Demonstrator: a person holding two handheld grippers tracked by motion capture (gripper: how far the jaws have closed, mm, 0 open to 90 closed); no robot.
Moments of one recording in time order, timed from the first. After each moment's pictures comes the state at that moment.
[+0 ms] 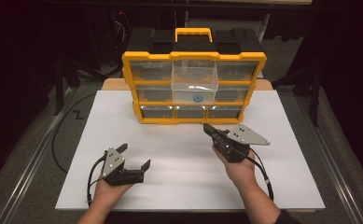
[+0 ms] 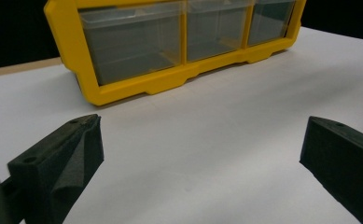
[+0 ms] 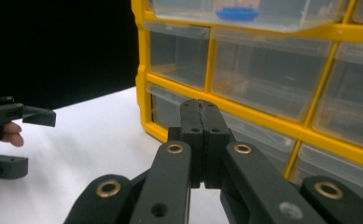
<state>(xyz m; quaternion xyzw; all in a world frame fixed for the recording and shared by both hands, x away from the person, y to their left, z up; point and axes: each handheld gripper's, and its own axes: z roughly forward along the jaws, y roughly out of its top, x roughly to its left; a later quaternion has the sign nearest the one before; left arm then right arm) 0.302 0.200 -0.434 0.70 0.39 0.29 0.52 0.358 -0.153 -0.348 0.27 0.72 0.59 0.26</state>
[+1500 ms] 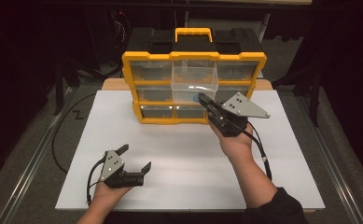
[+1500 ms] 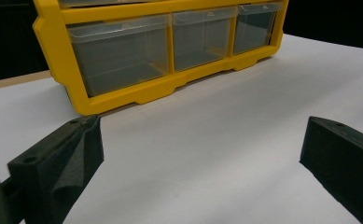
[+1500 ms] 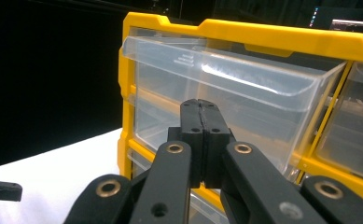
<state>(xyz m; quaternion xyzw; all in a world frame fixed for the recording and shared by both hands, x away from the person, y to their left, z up) 0.297 0.199 -0.432 0.70 0.37 0.29 0.54 0.380 -0.127 -0.270 0.24 0.69 0.60 0.32</state>
